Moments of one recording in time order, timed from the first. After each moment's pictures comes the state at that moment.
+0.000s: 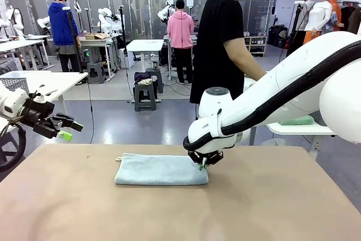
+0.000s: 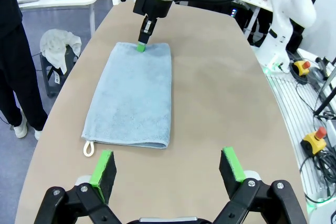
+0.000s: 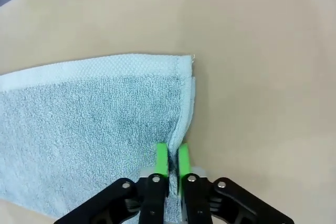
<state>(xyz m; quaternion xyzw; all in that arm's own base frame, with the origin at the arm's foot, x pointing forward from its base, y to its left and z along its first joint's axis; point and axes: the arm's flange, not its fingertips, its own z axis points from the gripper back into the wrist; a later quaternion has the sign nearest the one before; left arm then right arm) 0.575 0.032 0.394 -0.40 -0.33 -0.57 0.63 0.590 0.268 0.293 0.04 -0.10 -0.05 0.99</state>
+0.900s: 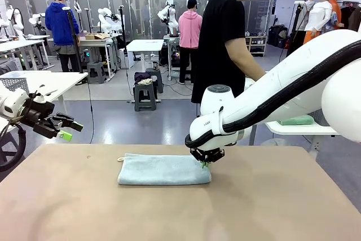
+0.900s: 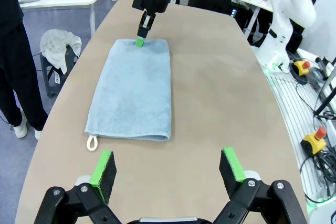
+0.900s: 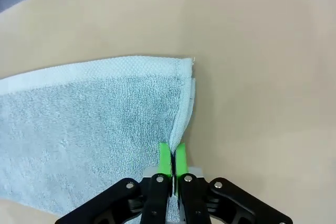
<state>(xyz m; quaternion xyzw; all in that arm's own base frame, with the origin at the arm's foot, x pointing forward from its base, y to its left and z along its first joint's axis) 0.575 0.032 0.394 -0.40 -0.33 -0.57 0.63 0.597 0.252 0.306 0.04 -0.11 -0.05 0.99</state>
